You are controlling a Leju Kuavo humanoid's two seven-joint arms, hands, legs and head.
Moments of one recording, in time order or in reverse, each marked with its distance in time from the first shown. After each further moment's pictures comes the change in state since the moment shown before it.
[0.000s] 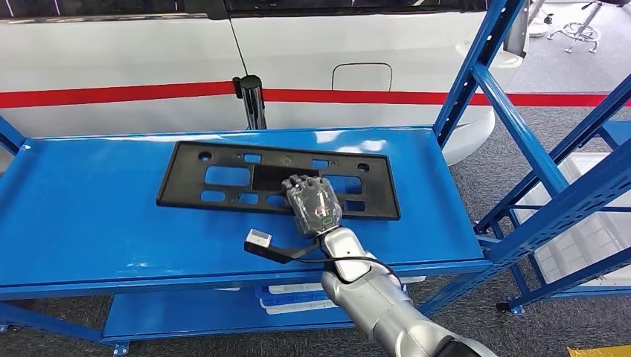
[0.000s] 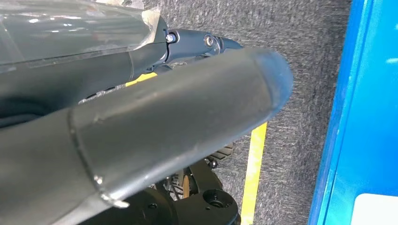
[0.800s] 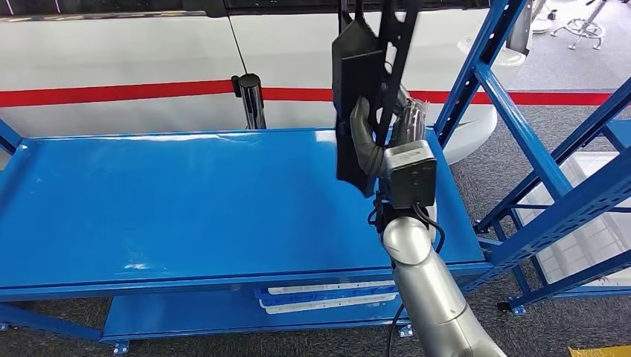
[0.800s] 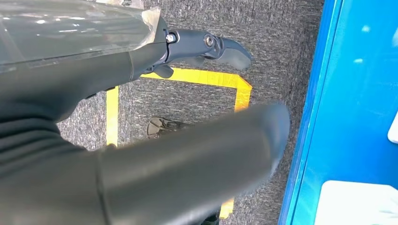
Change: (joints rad) left arm 0.004 0.015 -0.013 0.000 0.042 -0.070 -0.077; right arm 0.079 -0.128 -0.389 -0.917 -1.298 0.308 -0.646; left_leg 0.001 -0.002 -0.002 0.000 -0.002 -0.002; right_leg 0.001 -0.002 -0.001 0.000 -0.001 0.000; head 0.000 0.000
